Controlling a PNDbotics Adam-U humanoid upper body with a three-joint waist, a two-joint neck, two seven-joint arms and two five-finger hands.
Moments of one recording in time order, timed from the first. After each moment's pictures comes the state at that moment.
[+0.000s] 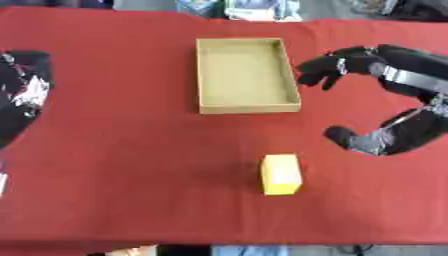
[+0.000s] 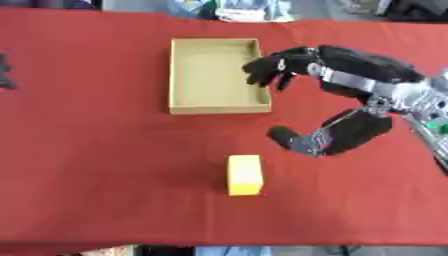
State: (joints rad) left arm -0.24 0.34 0.08 -1.83 -0.16 -0.03 -0.04; right arm -0.52 -0.81 0.33 -1.98 0.12 -0.20 0.56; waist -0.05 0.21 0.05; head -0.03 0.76
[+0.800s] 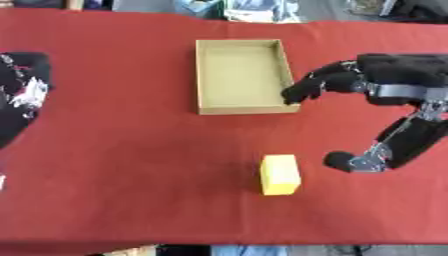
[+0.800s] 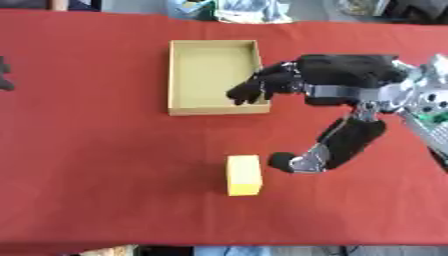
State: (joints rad) left arm -0.24 0.34 0.08 -1.83 -0.16 -0.03 -0.05; right arm -0.59 -0.83 0.39 -1.99 0.17 -0.26 0.69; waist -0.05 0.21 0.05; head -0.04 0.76
